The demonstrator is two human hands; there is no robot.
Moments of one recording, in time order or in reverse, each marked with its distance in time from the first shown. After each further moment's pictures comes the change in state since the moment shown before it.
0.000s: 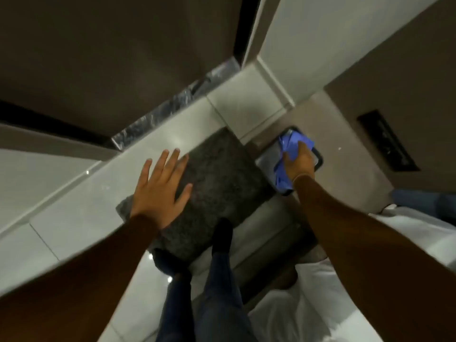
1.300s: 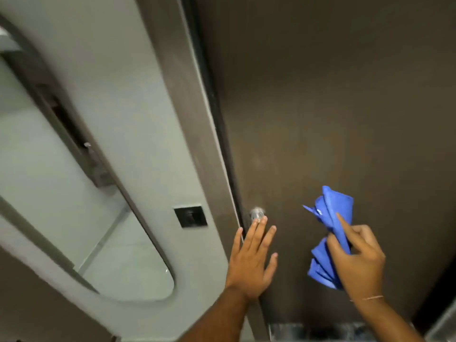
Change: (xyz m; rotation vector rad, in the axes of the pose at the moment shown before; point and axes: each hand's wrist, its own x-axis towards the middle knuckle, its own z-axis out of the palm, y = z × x) left_hand -0.117 -0.137 -0.426 0.265 0.888 -0.349; right_hand -0.384 -0.505 -0.166 0.750 0.230 -1.171
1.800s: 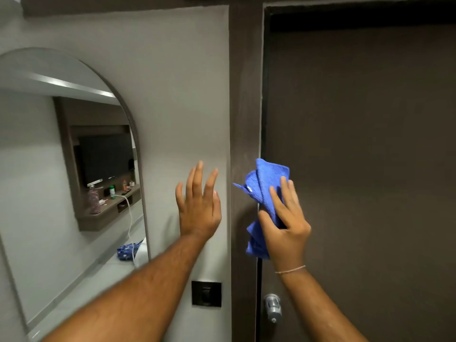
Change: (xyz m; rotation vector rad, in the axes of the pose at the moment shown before) left_hand 0.194 -0.190 -0.218 0.116 0.625 -0.259; right_hand 0.076 -0.285 0.152 0.379 0.141 -0.673
